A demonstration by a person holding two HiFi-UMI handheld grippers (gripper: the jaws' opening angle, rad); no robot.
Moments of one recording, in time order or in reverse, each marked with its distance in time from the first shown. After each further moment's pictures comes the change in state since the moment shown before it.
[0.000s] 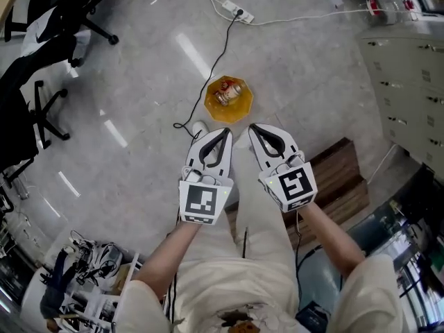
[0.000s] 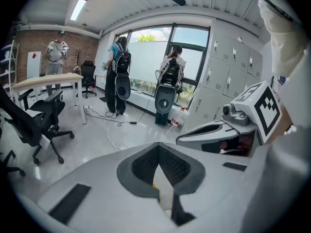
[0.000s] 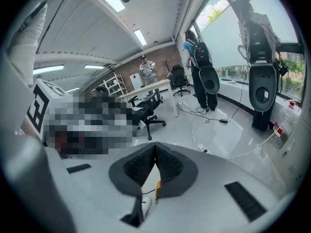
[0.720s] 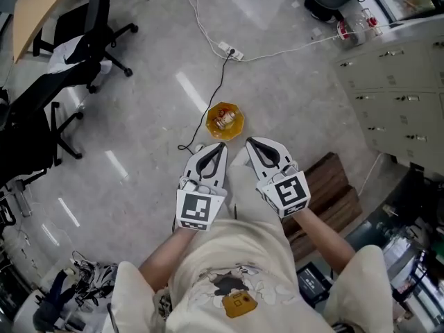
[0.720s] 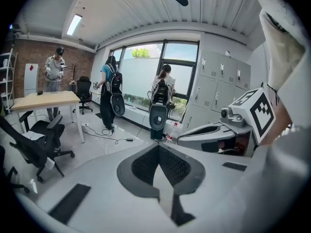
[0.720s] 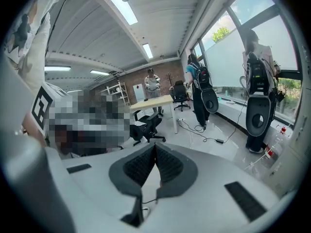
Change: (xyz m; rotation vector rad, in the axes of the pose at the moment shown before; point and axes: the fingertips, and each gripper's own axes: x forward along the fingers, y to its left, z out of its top) left arm -0.137 -0.054 0.143 0.062 -0.135 -0.034; right arm -0.129 0.074 0.140 -0.081 -0.128 -0.036
